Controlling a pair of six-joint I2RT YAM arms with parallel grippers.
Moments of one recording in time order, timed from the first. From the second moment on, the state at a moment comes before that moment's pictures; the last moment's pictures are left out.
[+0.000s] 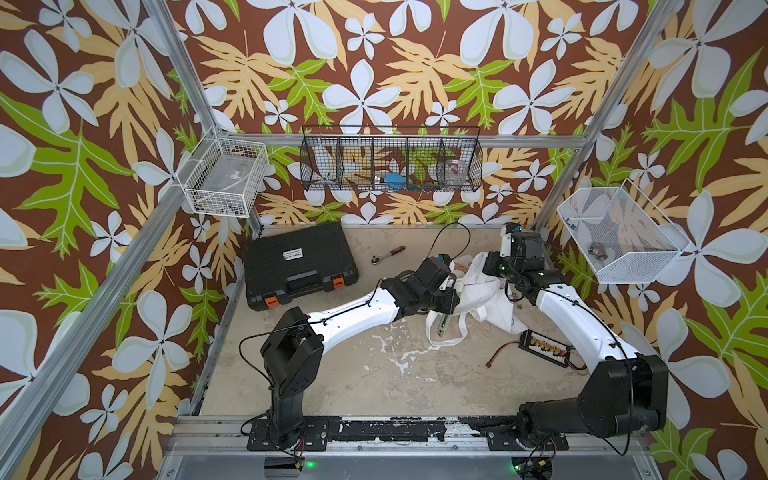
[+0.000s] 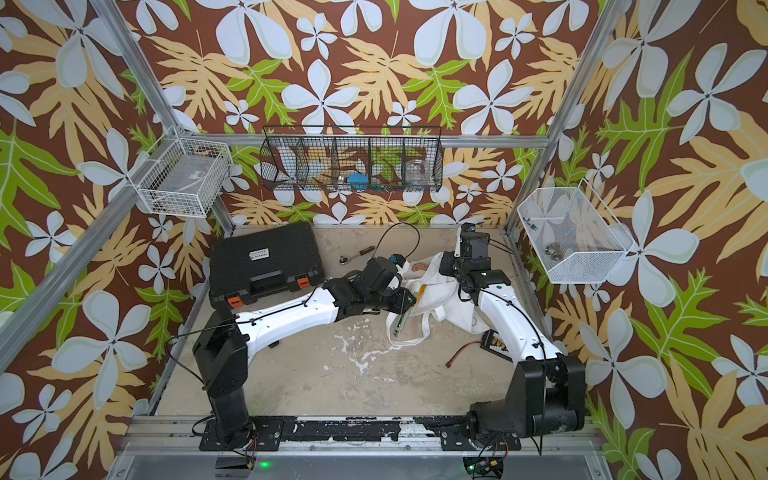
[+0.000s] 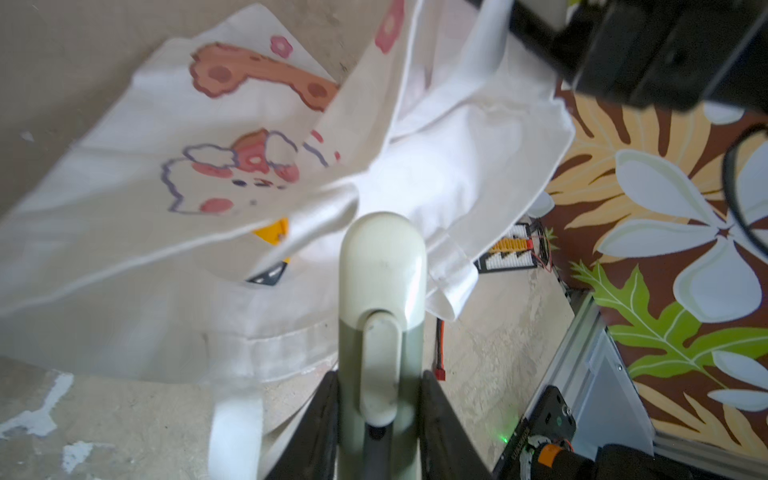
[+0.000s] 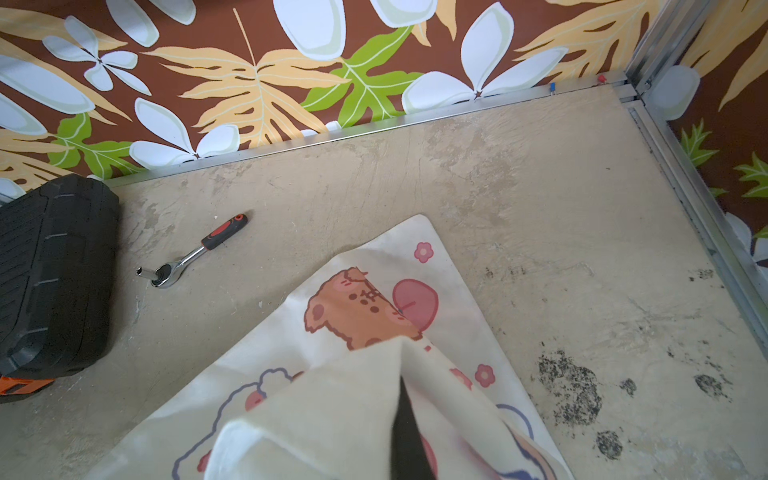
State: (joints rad) left arm -0.93 1.85 1.51 -0.36 0.13 -0.58; right arm 0.10 1.41 1.12 -0.35 -0.01 0.25
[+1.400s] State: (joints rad) left arm -0.77 1.81 1.54 -0.35 0.10 -0.45; right arm 0.16 1.33 1.08 -0.34 -0.01 0.23
